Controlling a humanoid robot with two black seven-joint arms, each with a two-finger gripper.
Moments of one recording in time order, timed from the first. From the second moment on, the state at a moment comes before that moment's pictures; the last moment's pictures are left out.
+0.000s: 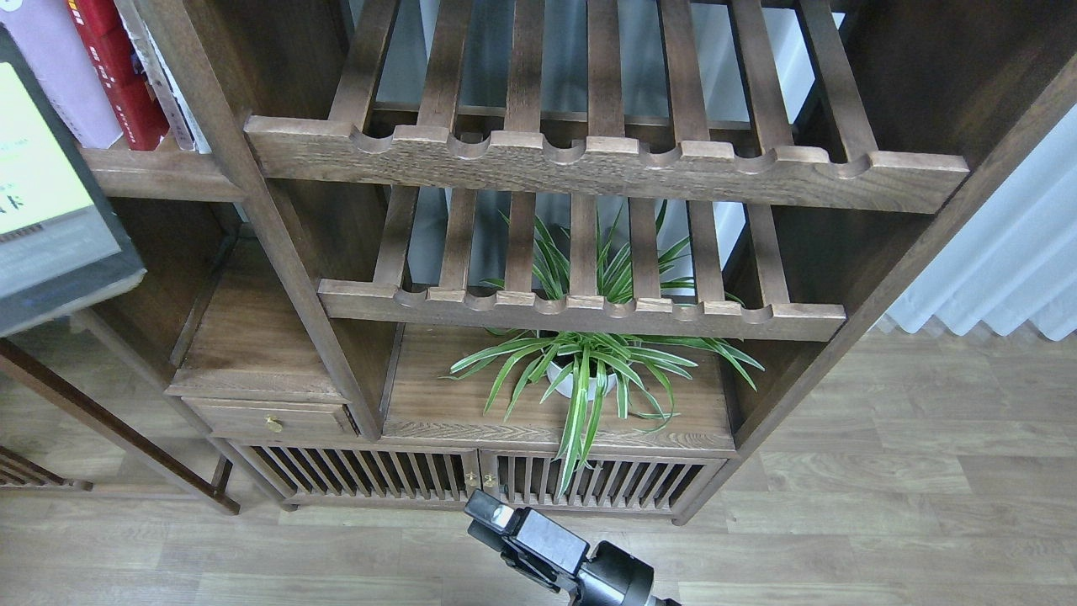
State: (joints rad) left arm 0.31 1.02 -1.76 -1.51 -0.22 -0.49 0.00; right arm -0.23 0.02 0.89 1.34 0.04 0.58 -0.38
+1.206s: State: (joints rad) left arm -0.45 1.06 -1.41 -1.22 -0.03 -0.49 0.07; right arm -0.24 0.02 0.89 1.34 0.03 0.58 -0.39
